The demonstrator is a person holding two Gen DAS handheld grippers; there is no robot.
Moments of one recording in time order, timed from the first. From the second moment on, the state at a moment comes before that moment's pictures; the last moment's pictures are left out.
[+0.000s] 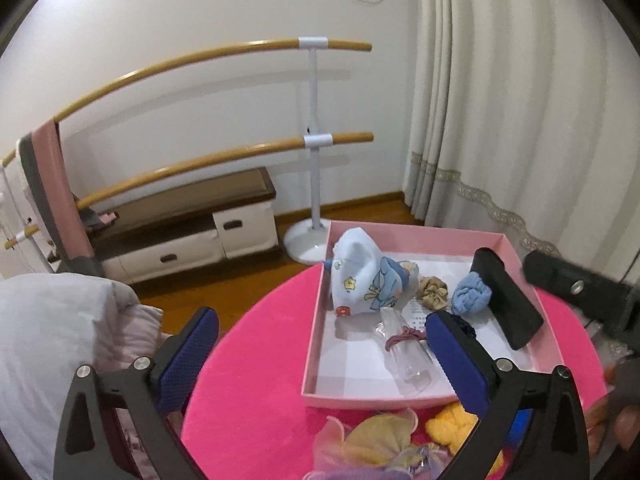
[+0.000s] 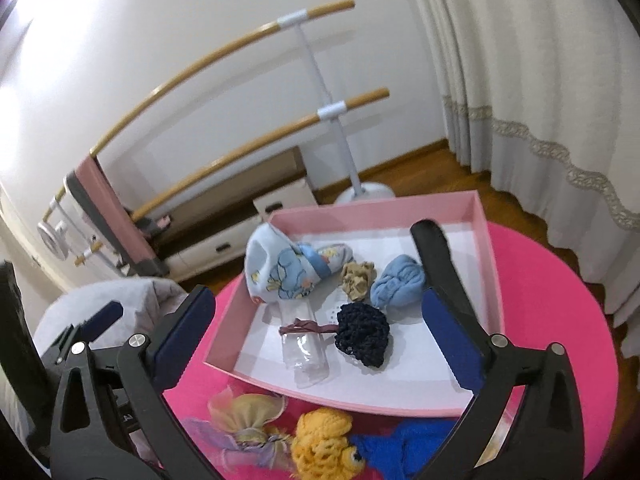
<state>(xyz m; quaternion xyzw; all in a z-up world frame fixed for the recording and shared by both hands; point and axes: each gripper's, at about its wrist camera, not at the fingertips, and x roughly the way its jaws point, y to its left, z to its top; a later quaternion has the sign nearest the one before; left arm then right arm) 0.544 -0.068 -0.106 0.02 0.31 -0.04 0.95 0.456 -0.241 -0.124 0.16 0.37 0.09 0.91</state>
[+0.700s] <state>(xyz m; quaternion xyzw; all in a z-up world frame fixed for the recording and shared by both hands) 0.362 -0.055 -0.071 0.01 0.23 -0.06 0.97 0.287 -0.259 -0.049 0.11 0.27 0.03 0.96</state>
